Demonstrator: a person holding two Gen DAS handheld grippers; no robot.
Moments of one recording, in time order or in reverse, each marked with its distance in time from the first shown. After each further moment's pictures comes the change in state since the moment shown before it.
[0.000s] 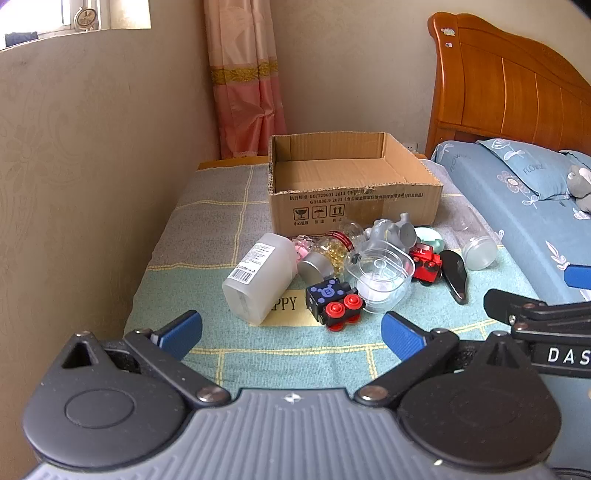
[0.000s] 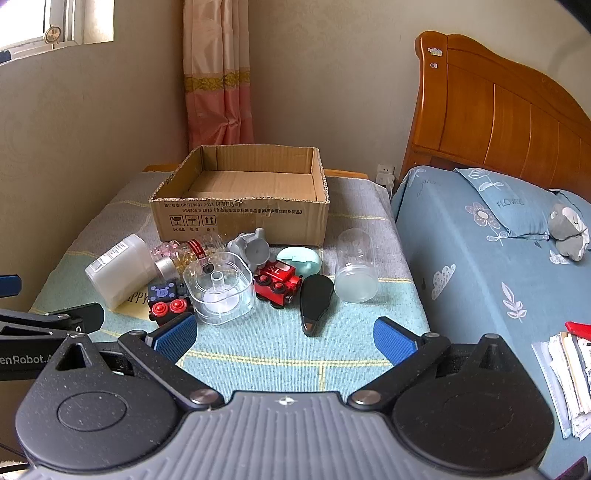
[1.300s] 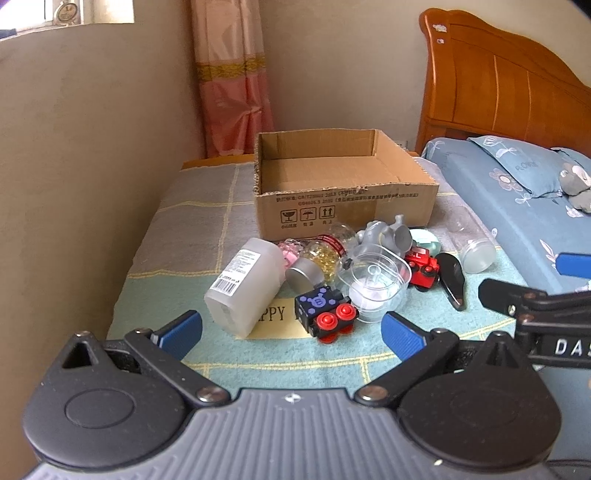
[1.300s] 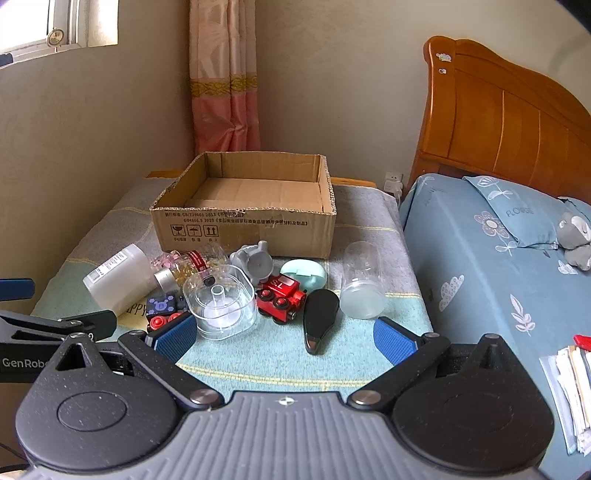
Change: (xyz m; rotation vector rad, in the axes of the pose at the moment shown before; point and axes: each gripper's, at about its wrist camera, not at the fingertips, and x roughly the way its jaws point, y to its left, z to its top) left arm 0.022 -0.001 0.009 0.018 0.003 -0.049; right arm 0.015 -0.004 0.009 -0.010 -0.026 0.025
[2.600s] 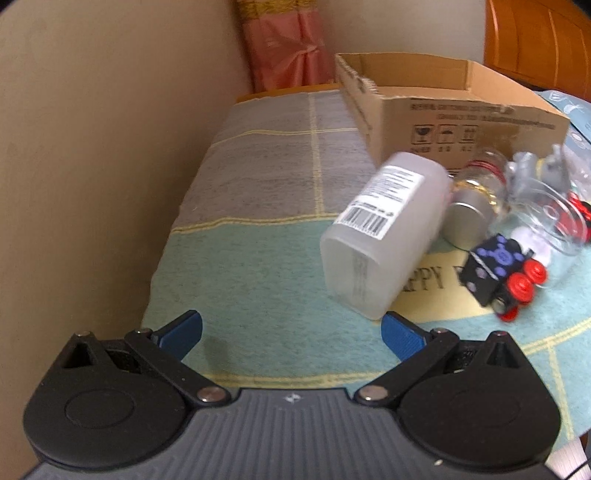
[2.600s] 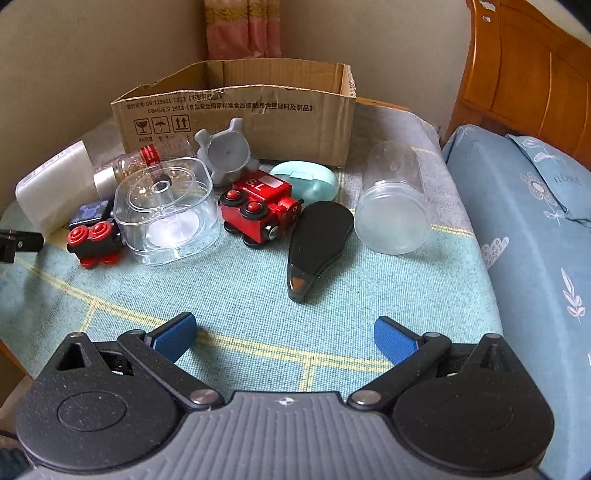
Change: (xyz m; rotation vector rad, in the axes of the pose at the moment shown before) left arm 0.113 0.082 -0.028 0.009 0.139 0.162; right arm 0.115 -0.033 -0.056 -0.076 0.153 0.084
